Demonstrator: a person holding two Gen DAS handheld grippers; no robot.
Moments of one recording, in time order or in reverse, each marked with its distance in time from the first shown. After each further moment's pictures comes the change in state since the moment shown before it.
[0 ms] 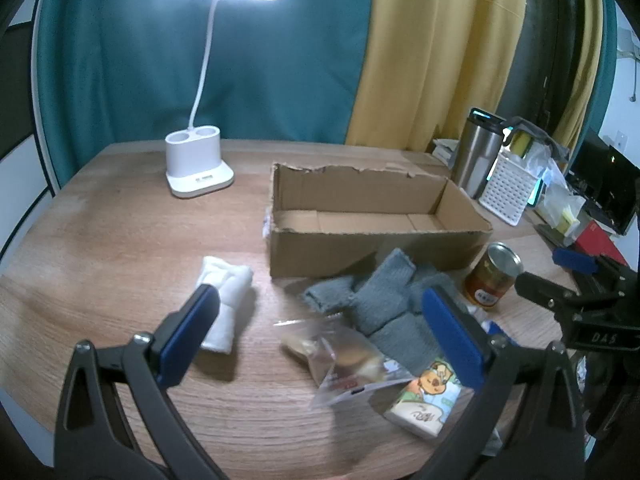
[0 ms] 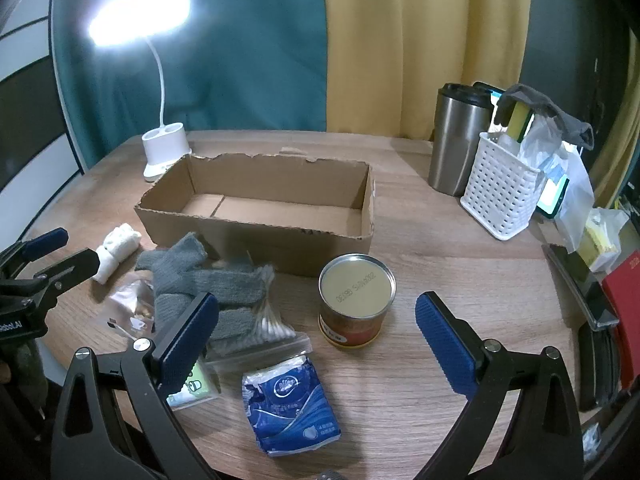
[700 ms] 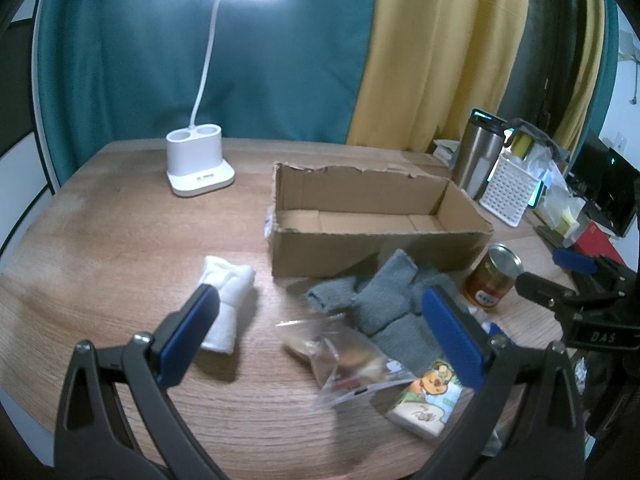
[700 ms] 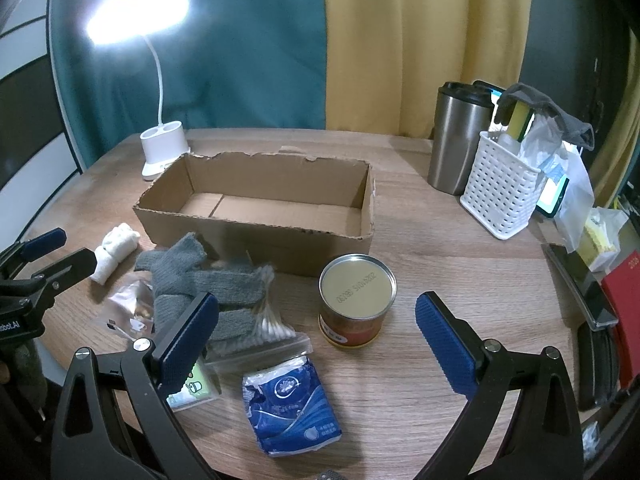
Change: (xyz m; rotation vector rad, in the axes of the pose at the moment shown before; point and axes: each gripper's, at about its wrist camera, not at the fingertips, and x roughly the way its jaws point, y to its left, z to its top) left arm 0.001 0.003 0.001 -0.008 0.005 -0.004; right arm 0.001 0.000 0.004 0.001 0.014 -0.007
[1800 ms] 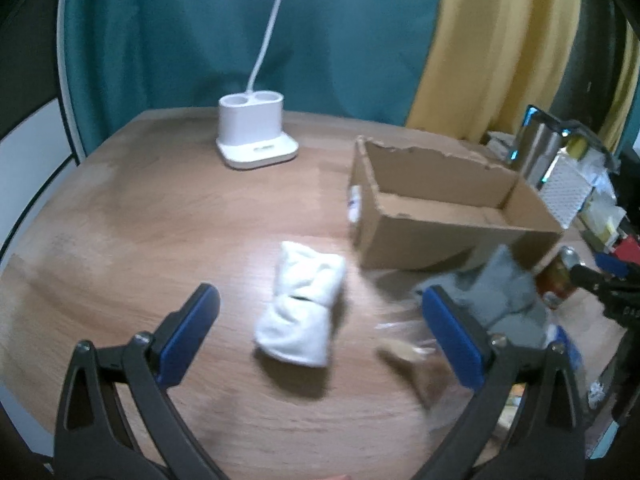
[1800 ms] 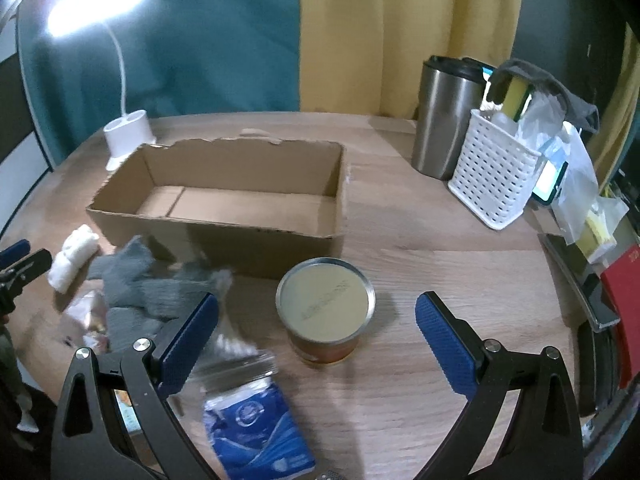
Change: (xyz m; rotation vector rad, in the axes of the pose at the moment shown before) left arm 0.038 0.066 -0.001 -0.064 0.081 0.114; right arm 0.042 -0.017 0.005 0.039 0.073 -0.075
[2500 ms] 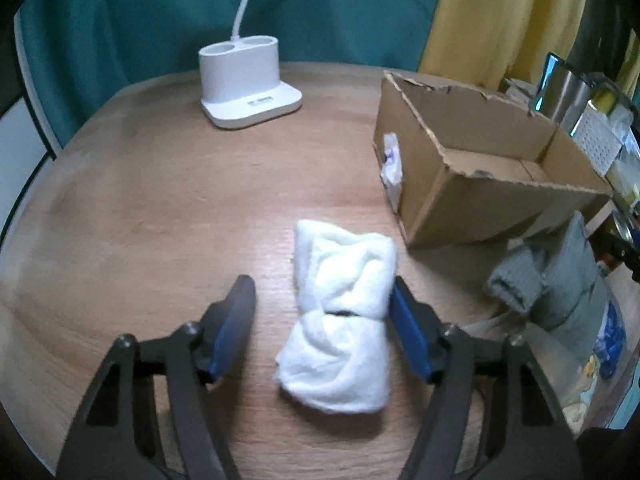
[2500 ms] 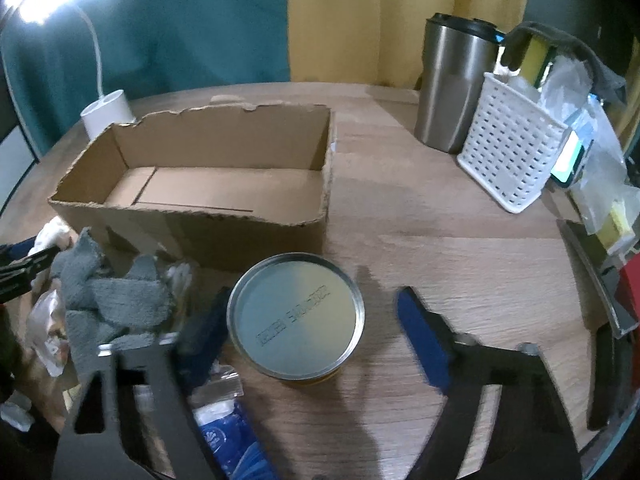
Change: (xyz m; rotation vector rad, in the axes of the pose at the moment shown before) left arm 0.061 0.009 0.004 0.089 0.173 0.019; right arm 0.042 -0.017 0.002 0.003 0.090 0.023
